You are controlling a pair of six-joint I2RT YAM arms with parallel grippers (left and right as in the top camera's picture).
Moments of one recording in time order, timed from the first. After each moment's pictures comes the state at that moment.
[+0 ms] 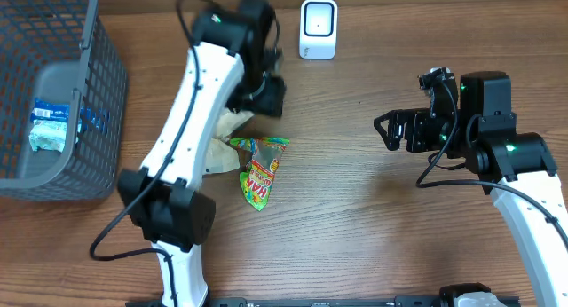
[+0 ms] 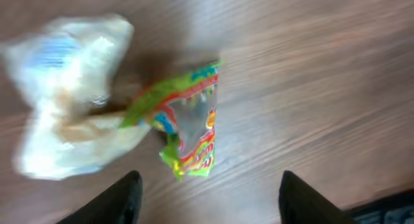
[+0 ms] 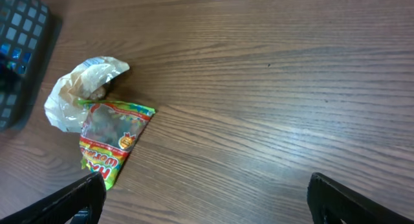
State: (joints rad) left arm -0.33 2.06 2.21 -1.63 0.11 -0.07; right arm 0.11 1.27 1.12 -0.74 -0.42 0.12
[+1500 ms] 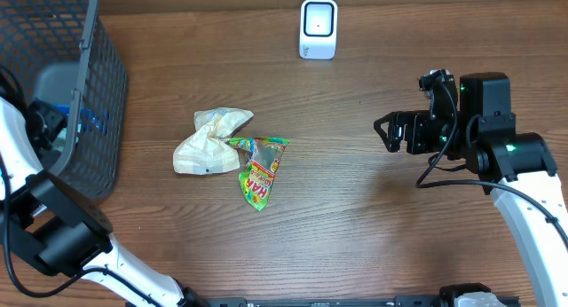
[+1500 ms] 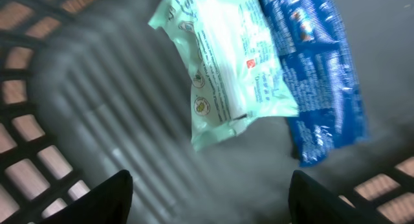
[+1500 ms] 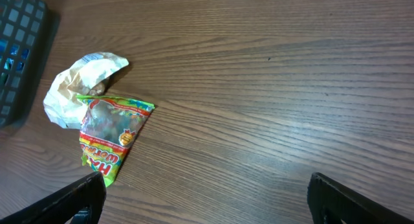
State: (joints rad) left arm 0.68 2.05 1.83 -1.07 -0.09 -0.35; right arm 0.11 1.27 1.12 -0.76 -0.42 0.12
